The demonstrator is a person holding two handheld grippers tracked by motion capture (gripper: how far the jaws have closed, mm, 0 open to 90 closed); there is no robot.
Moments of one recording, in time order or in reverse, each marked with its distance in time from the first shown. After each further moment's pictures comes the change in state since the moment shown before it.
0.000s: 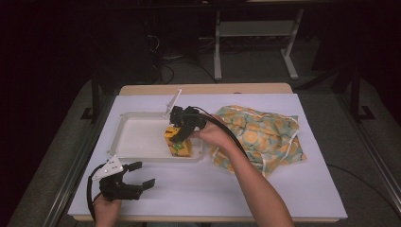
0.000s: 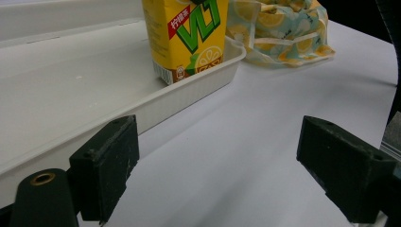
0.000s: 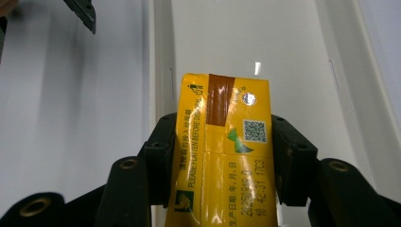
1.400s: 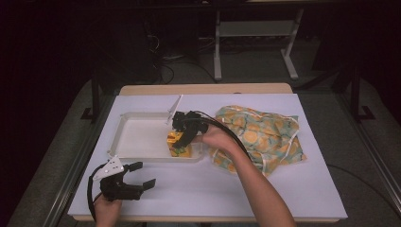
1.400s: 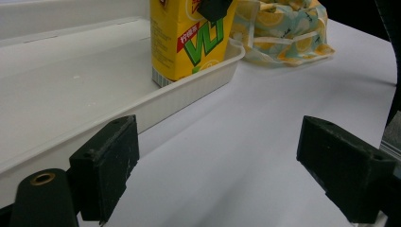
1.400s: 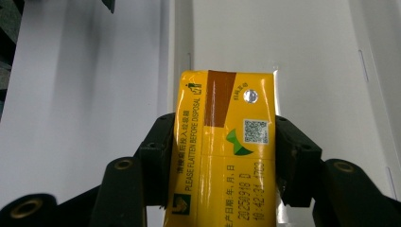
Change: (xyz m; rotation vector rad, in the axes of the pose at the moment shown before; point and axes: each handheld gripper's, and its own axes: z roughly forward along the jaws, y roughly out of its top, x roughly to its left) left arm -0.001 0.000 0.001 0.007 -0.001 0.006; right arm 0.006 -0.010 0.006 0.015 0.052 -0.033
